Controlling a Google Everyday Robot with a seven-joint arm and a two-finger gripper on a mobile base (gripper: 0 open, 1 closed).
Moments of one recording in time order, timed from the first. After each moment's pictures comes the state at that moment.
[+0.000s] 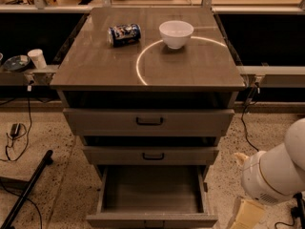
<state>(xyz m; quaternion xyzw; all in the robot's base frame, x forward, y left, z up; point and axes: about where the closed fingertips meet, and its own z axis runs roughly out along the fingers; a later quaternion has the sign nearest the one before) 0.334 -0.201 0.714 -0.56 0.81 0.08 0.14</state>
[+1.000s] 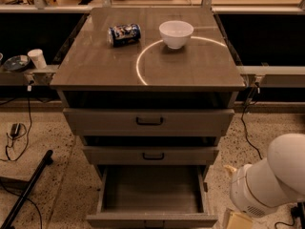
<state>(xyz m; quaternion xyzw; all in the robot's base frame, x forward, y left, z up) 0.315 -0.178 0.682 -0.57 0.80 0.10 0.13</state>
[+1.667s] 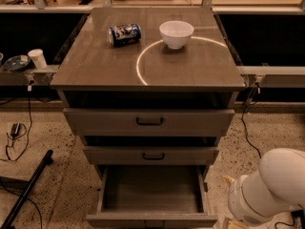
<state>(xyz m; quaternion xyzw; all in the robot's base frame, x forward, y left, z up) 0.306 -0.185 0.645 -0.57 0.81 0.10 0.10</state>
